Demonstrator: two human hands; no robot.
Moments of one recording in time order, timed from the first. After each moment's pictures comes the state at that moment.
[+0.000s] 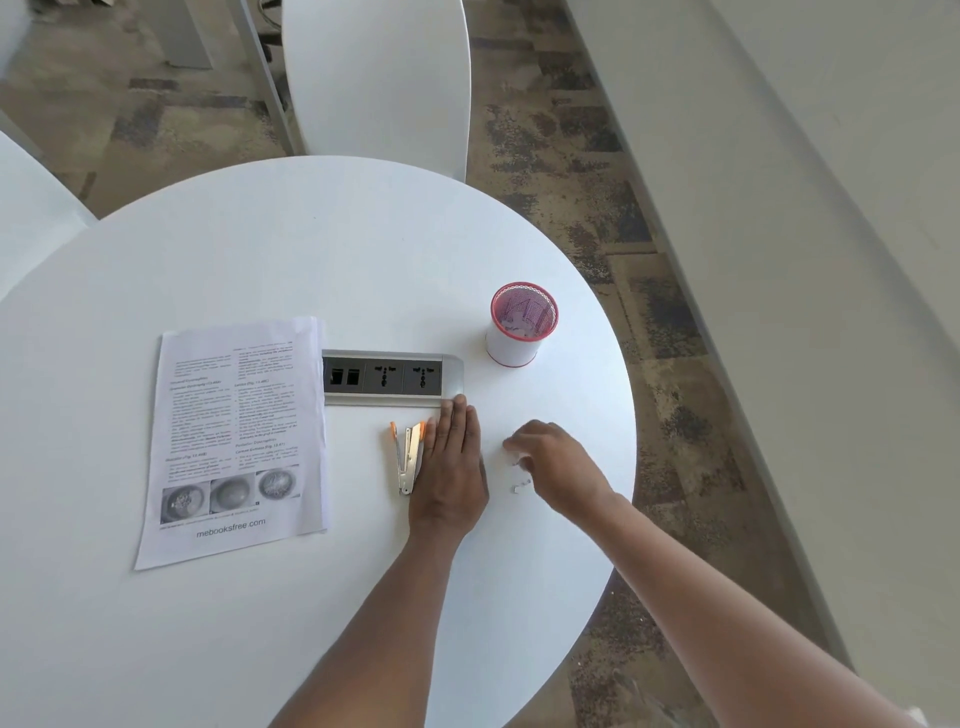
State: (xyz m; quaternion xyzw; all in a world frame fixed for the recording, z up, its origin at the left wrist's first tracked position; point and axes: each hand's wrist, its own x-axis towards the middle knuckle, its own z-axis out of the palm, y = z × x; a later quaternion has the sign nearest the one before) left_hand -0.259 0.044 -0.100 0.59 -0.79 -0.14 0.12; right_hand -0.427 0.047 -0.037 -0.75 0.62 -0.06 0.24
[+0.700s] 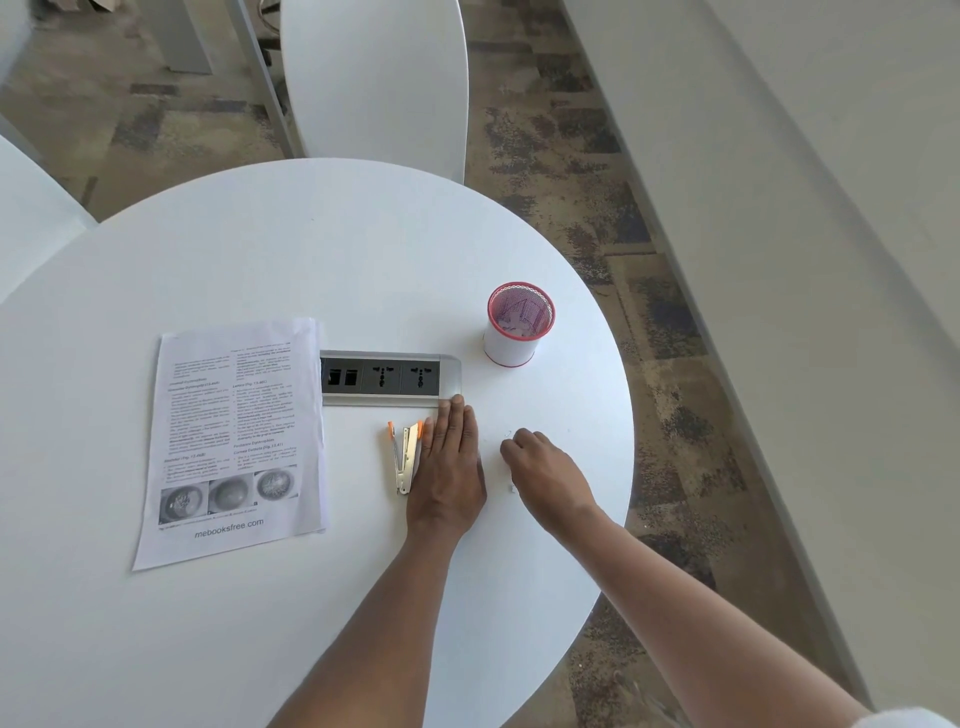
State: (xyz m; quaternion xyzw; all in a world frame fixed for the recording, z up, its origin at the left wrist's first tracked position) left_hand -0.261 0.042 -0.101 0.59 -0.79 -0.14 0.12; right_hand -0.408 0.060 -0.045 -0.77 0.63 0.02 0.12
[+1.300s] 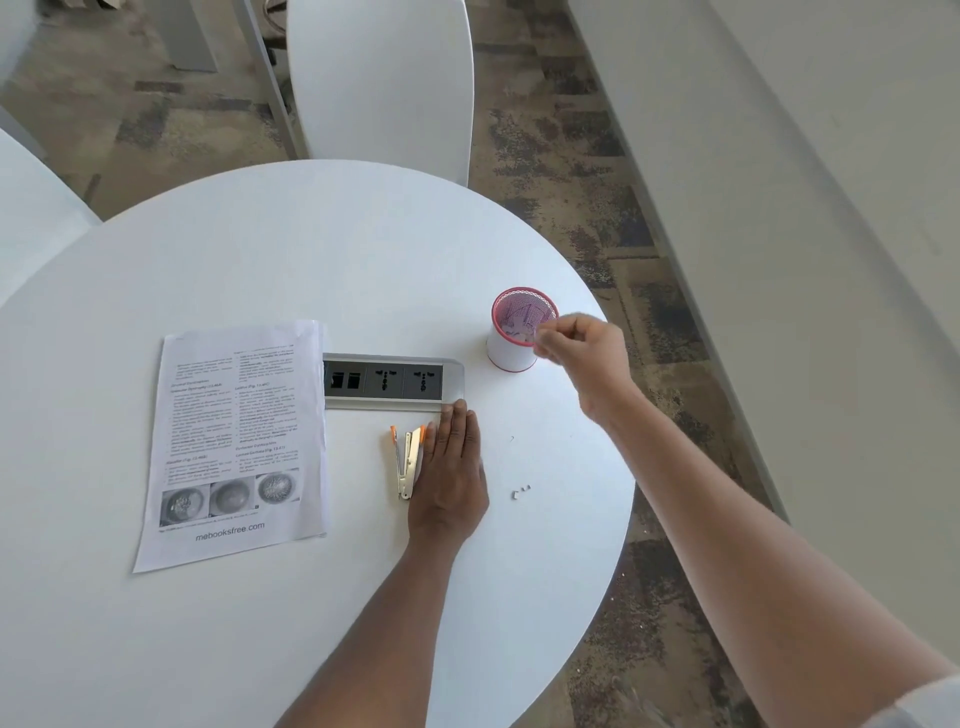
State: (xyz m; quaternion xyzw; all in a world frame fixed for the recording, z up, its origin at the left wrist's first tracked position) left_hand -0.261 0.044 -0.103 0.60 -0.78 -0.14 0.13; right_hand -0.435 -0.047 0.040 -0.36 0.69 -0.46 0.43
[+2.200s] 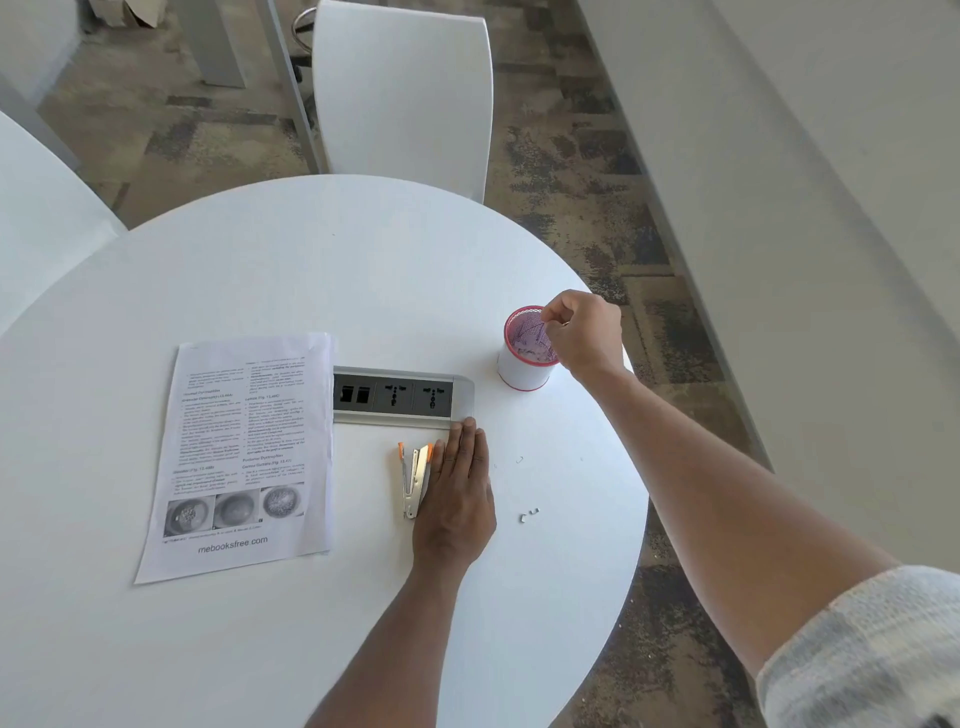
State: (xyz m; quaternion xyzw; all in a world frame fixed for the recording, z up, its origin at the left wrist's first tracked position) left_hand -0.263 0.045 -0.102 0.60 -0.78 -0.15 0.12; right_hand -0.436 -0.108 0.036 -0.56 0.76 -0.28 0.19
